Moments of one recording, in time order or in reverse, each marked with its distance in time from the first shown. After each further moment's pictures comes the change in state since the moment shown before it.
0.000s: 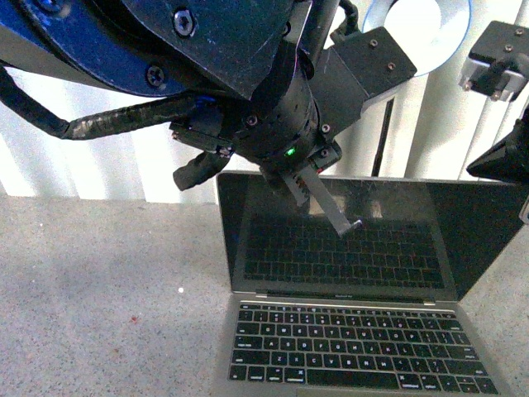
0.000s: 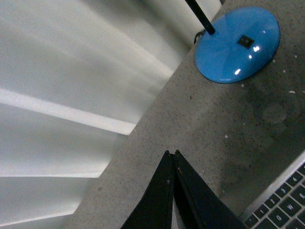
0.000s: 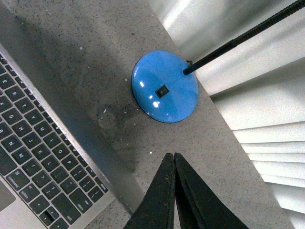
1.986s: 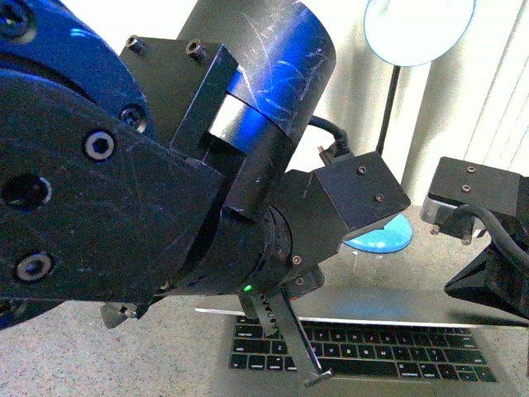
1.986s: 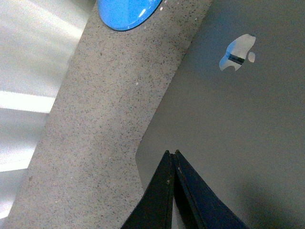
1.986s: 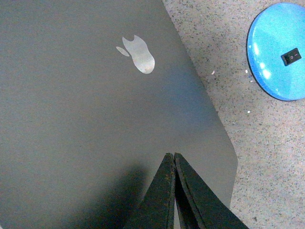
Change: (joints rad) left arm -0.018 -0.051 -0.259 0.014 0.150 0.006; right arm 0.082 0.026 -0.200 -0.044 -0.025 -0.042
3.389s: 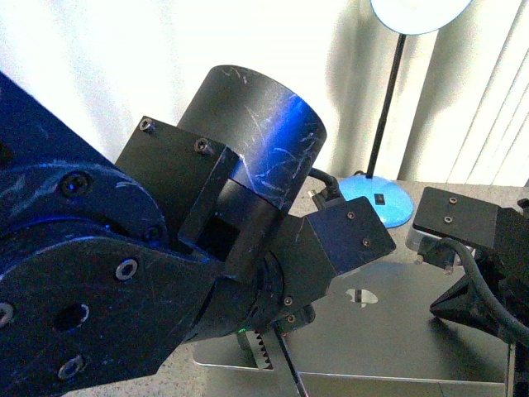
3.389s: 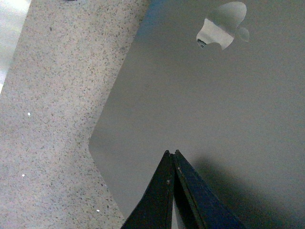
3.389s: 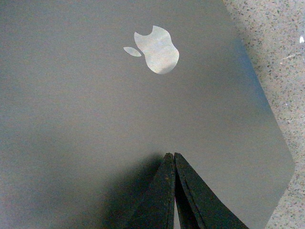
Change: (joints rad) left arm -0.008 0.091 -0.070 0.075 0.038 -0.027; right arm 0.015 0.095 -0.066 0.087 -0.025 0.006
